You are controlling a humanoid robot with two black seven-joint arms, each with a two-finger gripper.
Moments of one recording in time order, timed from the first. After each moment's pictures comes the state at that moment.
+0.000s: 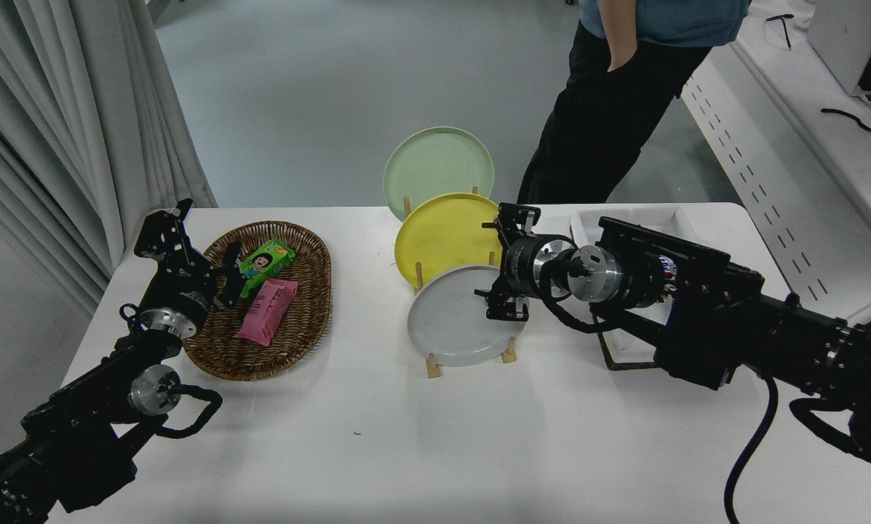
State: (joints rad) left arm -0.56 0.37 -0.74 -0.69 0.13 -0.23 -0.64; right arm 1.12 -0.19 0.21 1.02 0.31 -0.46 -0.22
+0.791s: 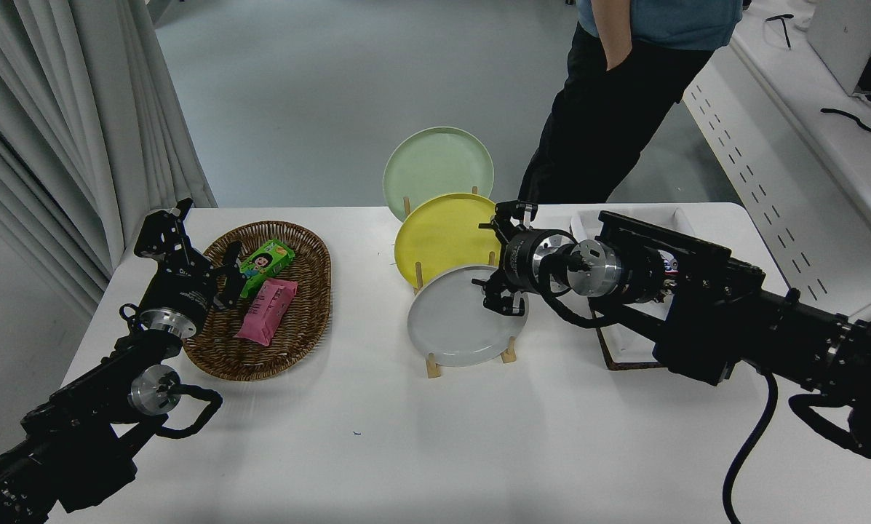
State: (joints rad) left arm -0.56 0.37 -0.74 -0.69 0.13 -0.23 -0.64; right arm 1.14 -0.19 0.22 1.02 0.32 -0.46 -0.23
